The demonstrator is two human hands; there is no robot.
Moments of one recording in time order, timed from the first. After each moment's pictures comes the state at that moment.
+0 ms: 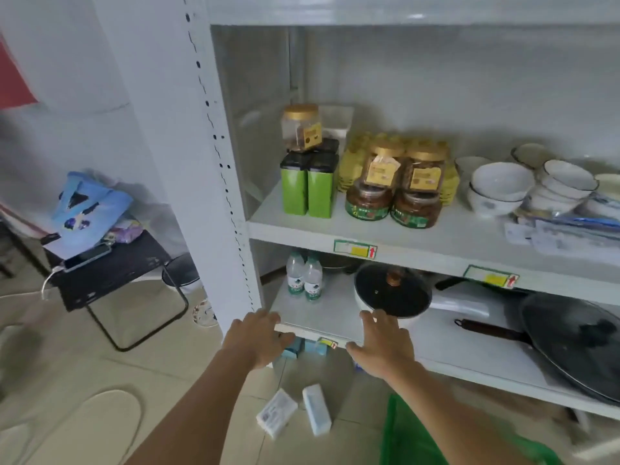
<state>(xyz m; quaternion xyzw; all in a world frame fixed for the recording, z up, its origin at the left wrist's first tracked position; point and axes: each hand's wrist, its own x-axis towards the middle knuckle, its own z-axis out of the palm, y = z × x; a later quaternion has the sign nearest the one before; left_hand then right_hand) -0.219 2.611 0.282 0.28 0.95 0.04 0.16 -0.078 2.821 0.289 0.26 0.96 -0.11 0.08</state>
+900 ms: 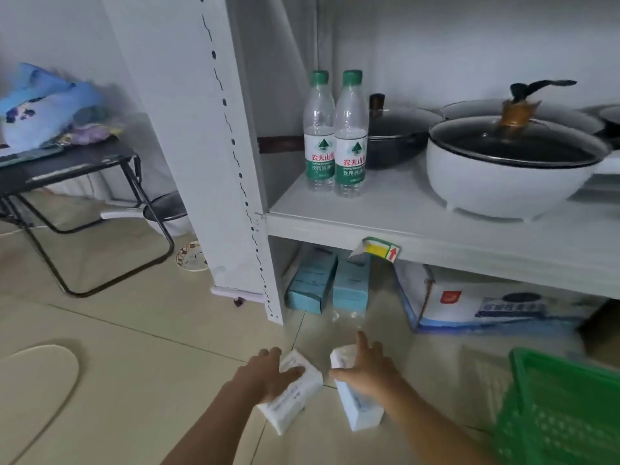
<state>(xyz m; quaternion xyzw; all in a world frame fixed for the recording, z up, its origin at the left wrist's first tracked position) -0.297 2.598 -0.280 0.16 0.94 0.10 0.28 -0.198 2.802 -0.265 0.30 0.89 -0.29 0.18</state>
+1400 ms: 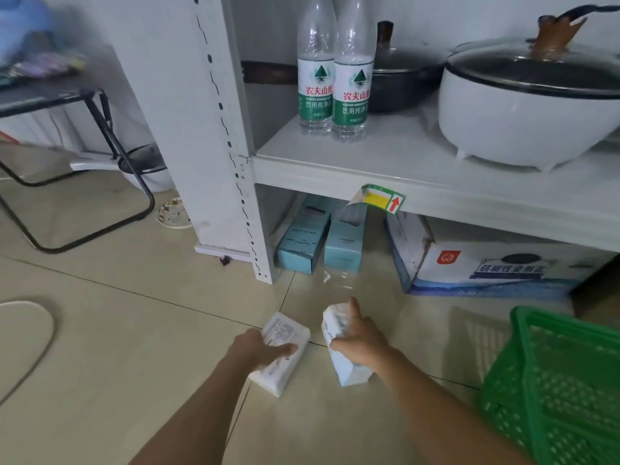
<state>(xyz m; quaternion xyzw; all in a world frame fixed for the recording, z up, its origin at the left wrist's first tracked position) -0.294 2.596 -0.340 0.00 0.92 0.20 0.34 -0.195 2.813 -0.319 0.31 0.87 -0.36 0.18</state>
